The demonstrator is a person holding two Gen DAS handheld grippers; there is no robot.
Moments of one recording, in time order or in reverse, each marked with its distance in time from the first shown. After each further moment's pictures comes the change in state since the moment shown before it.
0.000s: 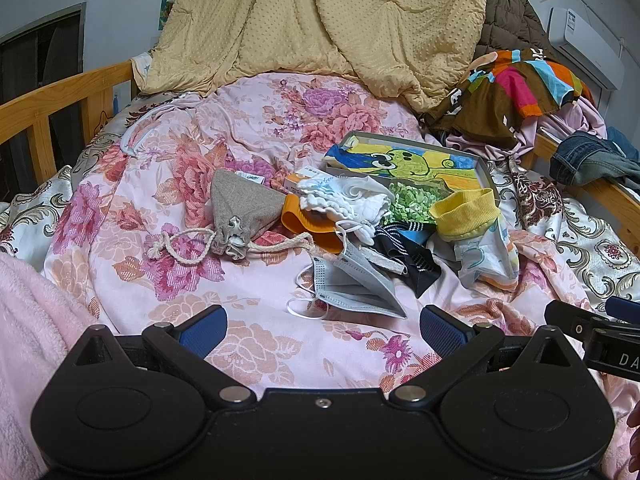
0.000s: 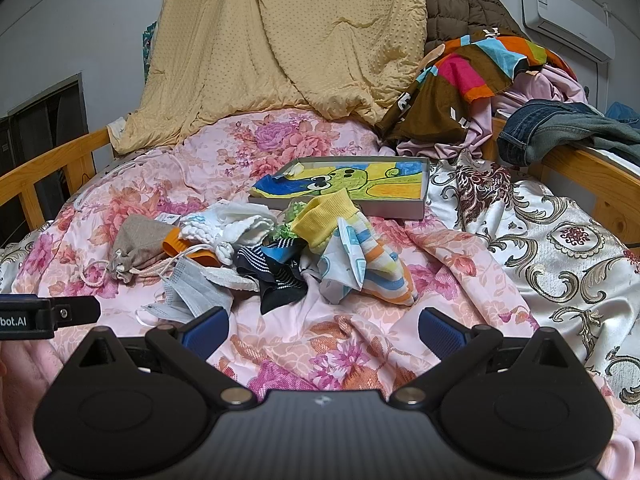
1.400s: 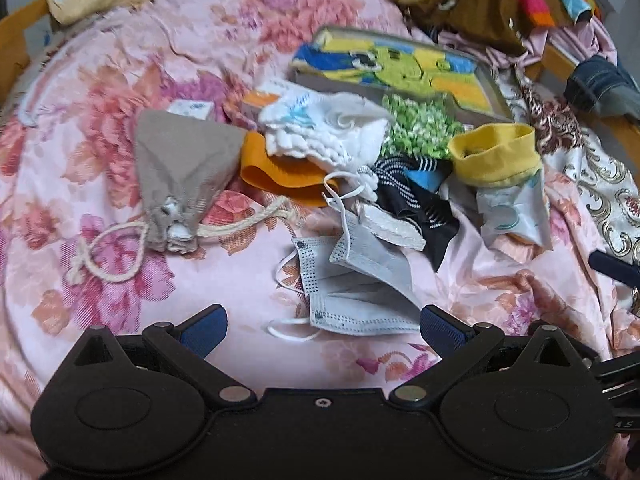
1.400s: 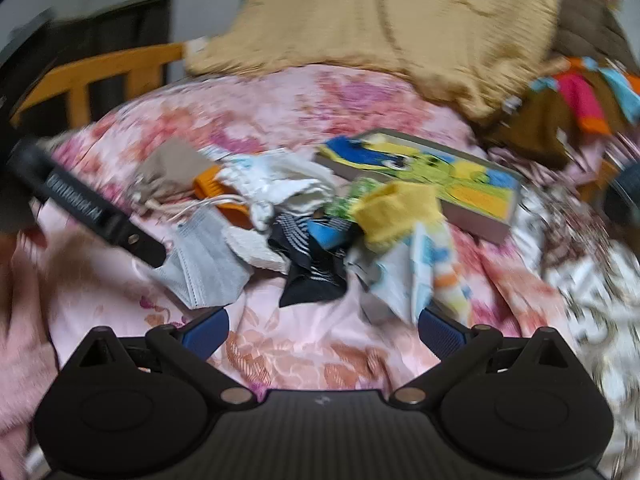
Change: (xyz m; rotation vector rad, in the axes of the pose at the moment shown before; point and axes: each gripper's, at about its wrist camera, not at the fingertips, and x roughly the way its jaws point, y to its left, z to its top) left arm 0.129 0.017 0.057 0.075 0.390 -0.110; right arm 0.090 0.016 0.020 -0.359 0.106 0.179
